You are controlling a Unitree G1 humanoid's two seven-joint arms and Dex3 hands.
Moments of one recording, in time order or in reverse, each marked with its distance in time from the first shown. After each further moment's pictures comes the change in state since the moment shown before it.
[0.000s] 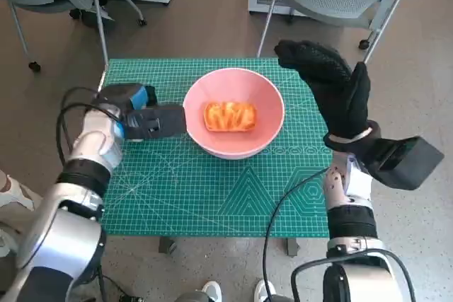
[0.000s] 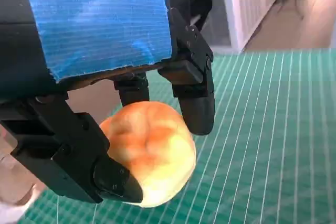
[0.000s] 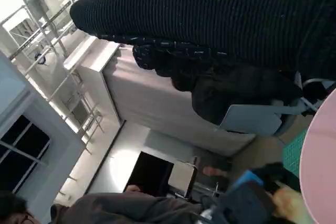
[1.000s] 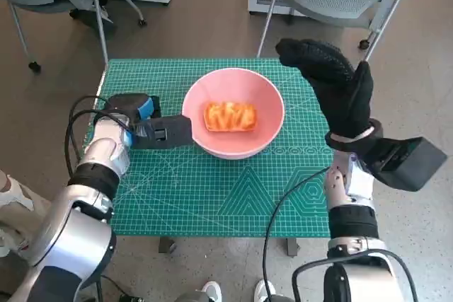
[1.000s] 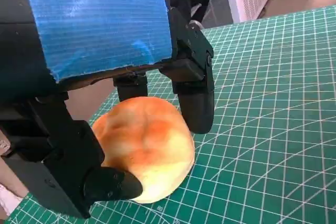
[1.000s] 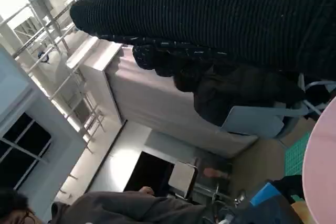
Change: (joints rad) left arm 0.003 -0.096 -0.080 0.260 0.028 -0.042 0.093; right arm 0.000 -0.004 0.001 -0.012 0.000 0.000 0.000
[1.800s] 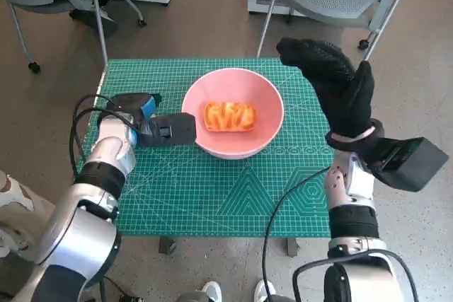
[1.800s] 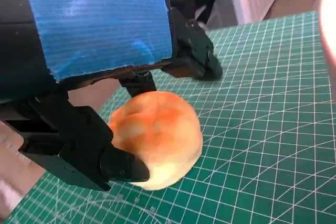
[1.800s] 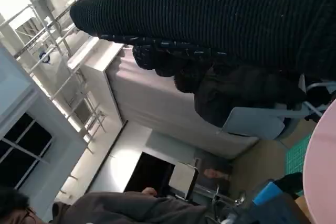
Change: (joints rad) left arm 0.000 -0.032 -0.014 0.007 0.018 0.040 0.043; right arm 0.000 -0.001 0.000 -0.011 0.000 0.000 0.000
